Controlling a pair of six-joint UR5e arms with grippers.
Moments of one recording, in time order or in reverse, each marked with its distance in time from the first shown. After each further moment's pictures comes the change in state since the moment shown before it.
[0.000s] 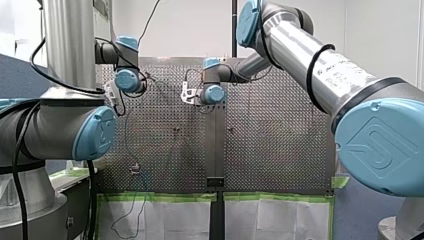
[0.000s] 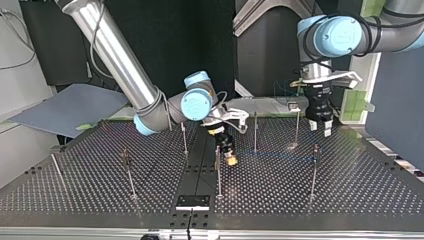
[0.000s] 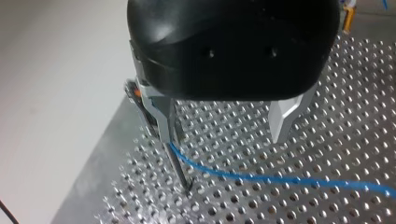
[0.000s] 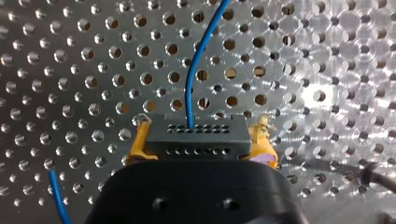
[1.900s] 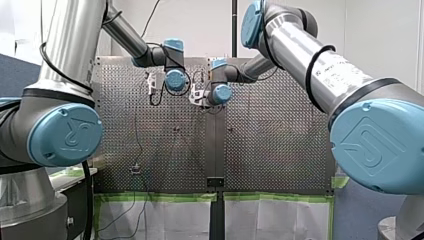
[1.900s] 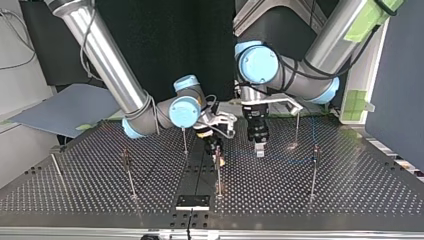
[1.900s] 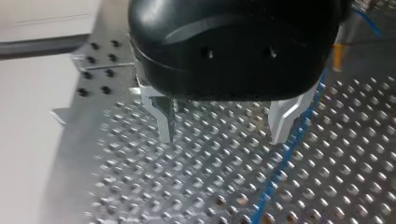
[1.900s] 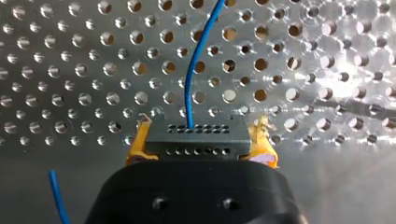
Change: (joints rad) left arm -0.387 -0.305 0.361 -0.030 -0.345 0.447; right arm -0.051 -0.007 0.003 0.066 -0.016 -0.013
